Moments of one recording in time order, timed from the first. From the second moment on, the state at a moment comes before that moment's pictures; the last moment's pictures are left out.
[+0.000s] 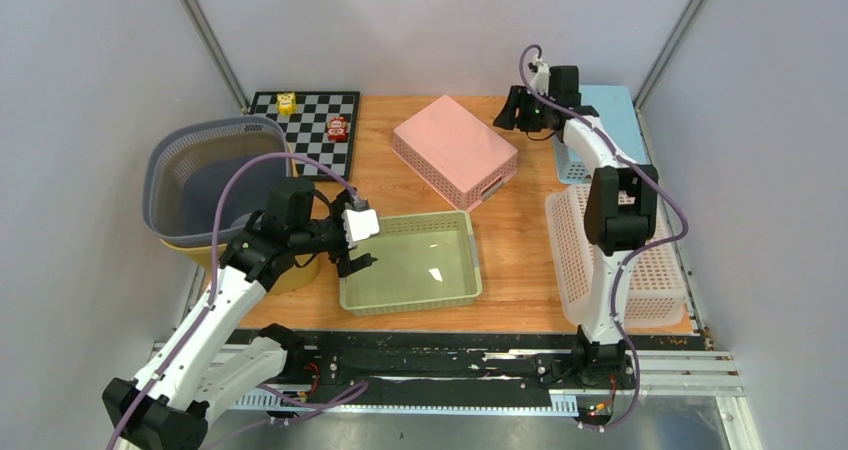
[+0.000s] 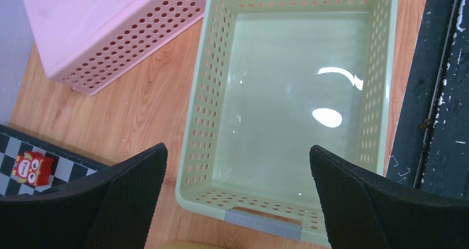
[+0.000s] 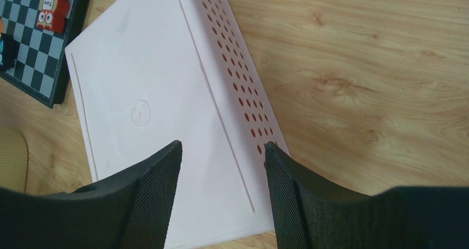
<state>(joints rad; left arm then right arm) -0.41 0.86 0.85 -0.63 0.60 0.76 0.10 2.11 1.79 -0.28 -0.49 0.20</state>
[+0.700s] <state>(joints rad) -0.41 0.86 0.84 -0.63 0.60 0.77 0.10 2.11 1.63 -0.21 -0.50 0.23</state>
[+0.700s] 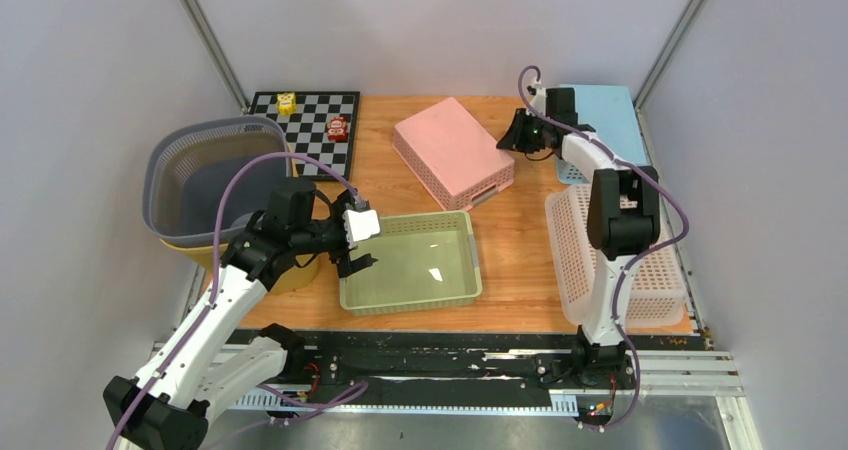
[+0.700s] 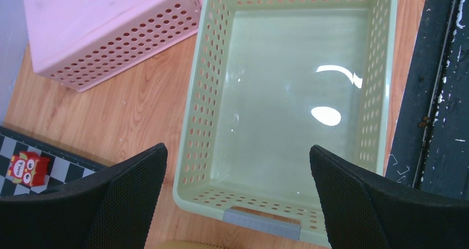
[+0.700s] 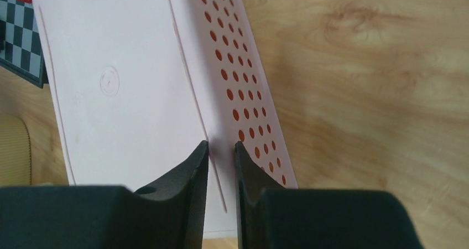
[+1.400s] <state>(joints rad) -0.41 0.86 0.84 -0.63 0.60 0.77 0.13 1.82 1.33 -0.26 -0.30 0.22</state>
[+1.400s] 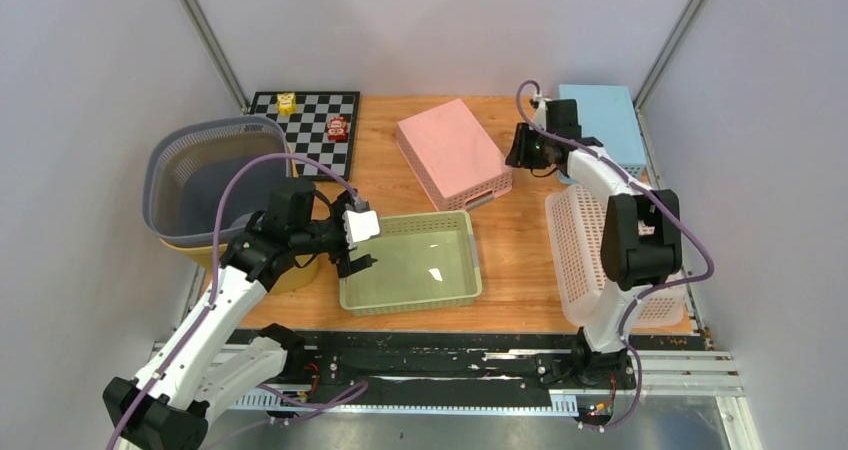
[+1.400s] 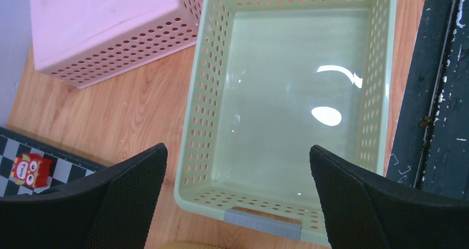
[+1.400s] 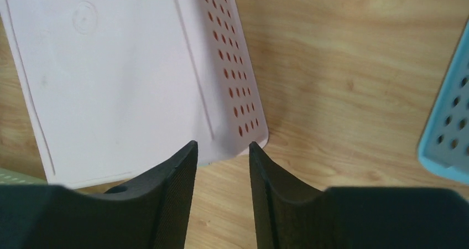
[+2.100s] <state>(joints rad) -0.41 0.86 0.84 -0.64 0.60 0.78 0.61 2.08 1.82 -0.35 0.05 -0.28</state>
